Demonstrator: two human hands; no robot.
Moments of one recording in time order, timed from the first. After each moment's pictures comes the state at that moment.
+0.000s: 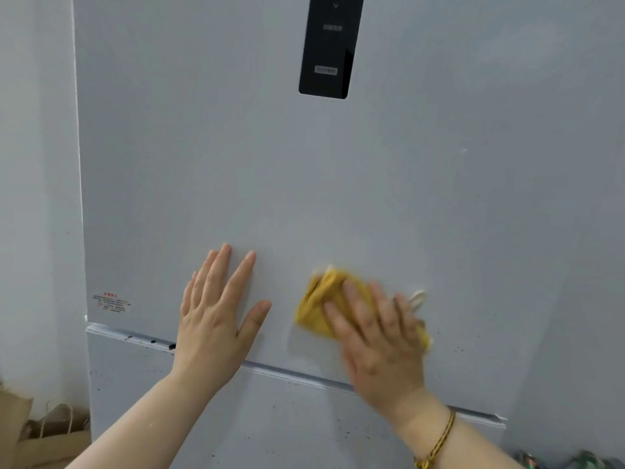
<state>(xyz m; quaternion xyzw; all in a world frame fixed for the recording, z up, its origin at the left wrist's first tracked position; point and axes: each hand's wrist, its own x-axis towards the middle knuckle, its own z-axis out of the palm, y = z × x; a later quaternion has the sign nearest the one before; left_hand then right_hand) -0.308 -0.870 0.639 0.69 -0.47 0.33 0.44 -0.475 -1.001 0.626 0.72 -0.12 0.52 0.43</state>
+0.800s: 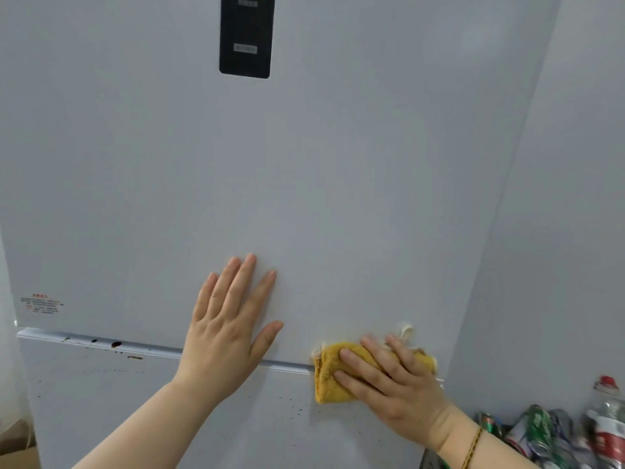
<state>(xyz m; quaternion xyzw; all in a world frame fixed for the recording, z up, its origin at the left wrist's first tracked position) -0.360 -0.901 0.623 0.66 -0.56 0.38 0.32 -0.581 -1.049 0.572 0.78 -0.02 0.39 0.50</state>
